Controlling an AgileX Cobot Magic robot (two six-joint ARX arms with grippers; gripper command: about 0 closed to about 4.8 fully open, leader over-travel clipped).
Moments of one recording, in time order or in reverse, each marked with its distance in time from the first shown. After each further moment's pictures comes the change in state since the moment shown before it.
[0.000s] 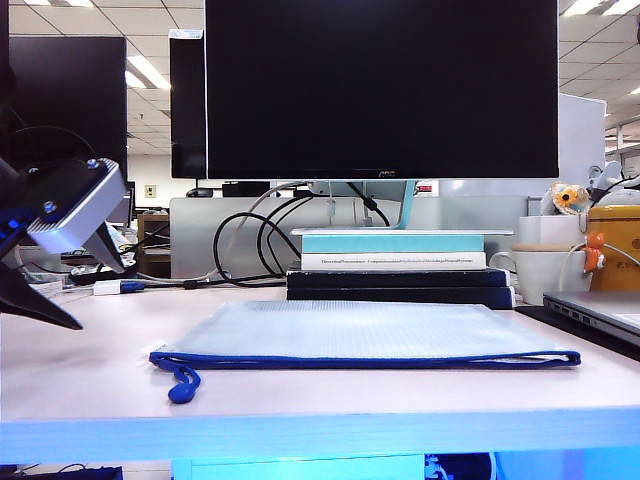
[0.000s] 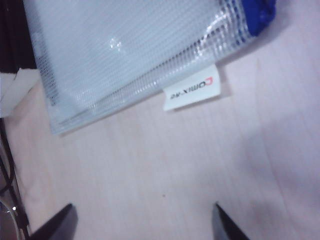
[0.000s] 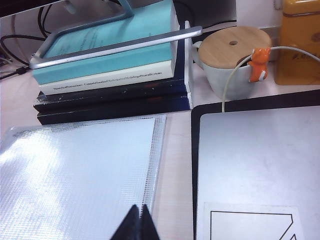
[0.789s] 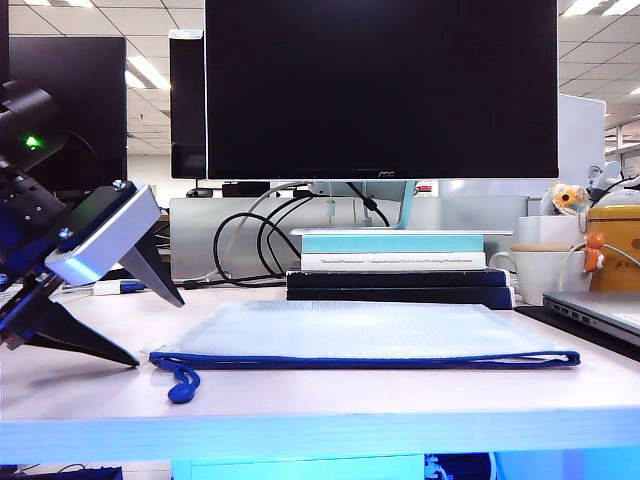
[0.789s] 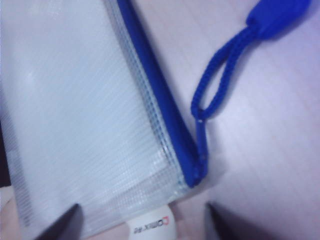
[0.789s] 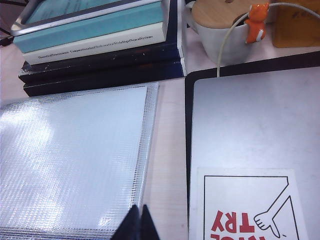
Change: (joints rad) left arm -0.107 0.127 0.010 -0.002 0.150 0.100; right arm 0.000 0.000 -0.001 -0.105 0.000 0.000
